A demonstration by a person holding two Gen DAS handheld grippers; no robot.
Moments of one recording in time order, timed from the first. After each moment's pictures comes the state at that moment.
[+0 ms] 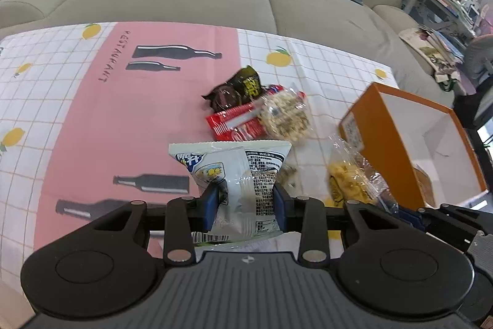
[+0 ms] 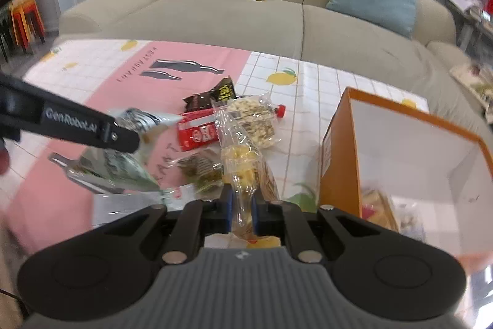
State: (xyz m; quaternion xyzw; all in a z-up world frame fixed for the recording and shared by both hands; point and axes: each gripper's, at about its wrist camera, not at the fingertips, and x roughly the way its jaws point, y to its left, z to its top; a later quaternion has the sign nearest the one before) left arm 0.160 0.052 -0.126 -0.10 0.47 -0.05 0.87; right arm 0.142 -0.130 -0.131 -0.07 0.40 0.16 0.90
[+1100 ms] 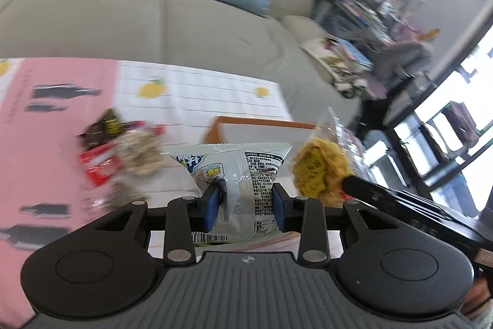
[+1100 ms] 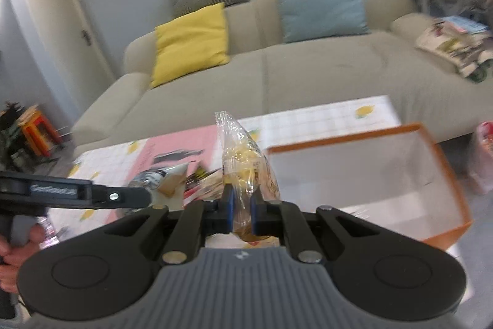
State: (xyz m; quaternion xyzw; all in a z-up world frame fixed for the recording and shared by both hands) left arm 0.171 -0.055 -0.030 -0.15 0.44 -0.20 0.86; right arm 0.128 -0.295 -0.013 0.10 0.34 0.12 0.93
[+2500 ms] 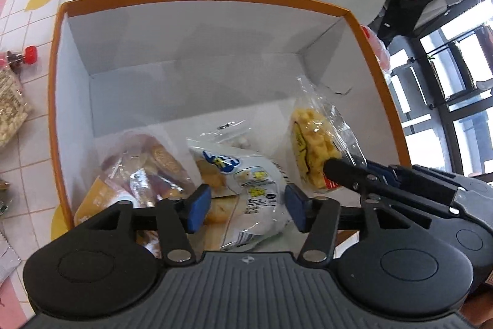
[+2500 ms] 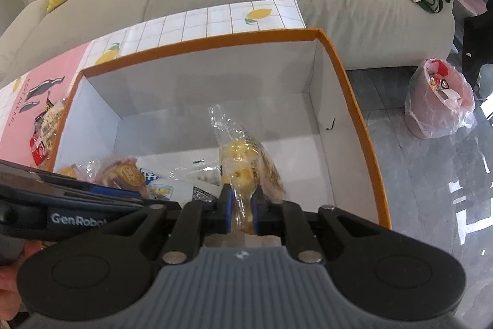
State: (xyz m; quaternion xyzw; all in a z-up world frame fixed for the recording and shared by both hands) left arm 0.272 -0.219 -0.173 -0.09 0.62 -0.20 0.75; right arm 0.233 -0.403 -0.141 0.04 0.53 0.03 0.85
